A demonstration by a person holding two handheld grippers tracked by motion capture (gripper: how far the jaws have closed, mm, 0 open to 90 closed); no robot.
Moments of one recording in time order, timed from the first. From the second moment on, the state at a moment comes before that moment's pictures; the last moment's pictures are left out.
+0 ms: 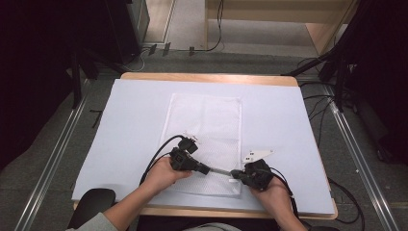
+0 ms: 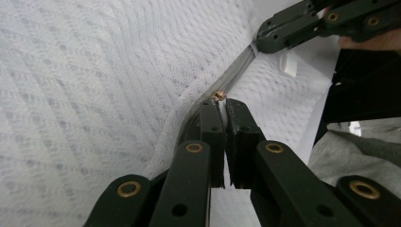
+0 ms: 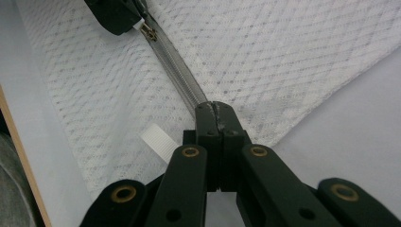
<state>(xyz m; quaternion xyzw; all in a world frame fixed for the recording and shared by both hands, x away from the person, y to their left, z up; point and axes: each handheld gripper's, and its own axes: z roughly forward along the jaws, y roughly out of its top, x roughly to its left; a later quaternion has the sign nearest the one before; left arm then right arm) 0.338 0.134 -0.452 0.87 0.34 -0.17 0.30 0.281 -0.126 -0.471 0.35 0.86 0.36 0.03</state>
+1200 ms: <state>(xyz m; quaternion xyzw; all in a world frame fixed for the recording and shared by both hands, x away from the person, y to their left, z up) 0.340 0.203 -0.442 0.85 0.39 -0.16 0.31 0.285 -0.126 -0.471 0.34 0.87 0.36 0.03</state>
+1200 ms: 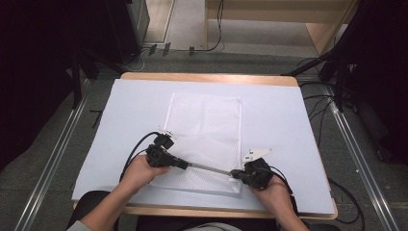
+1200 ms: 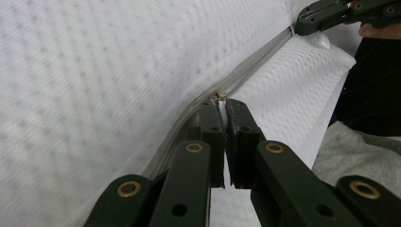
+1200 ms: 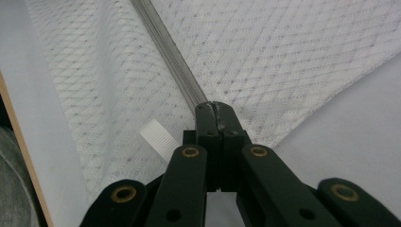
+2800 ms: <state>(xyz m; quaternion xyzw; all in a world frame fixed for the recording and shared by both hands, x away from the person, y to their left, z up) 0.333 0.308 -0.435 0.81 0.50 -0.09 0.29 0.294 -0.129 -0.469 0.32 0.88 0.35 0.01</state>
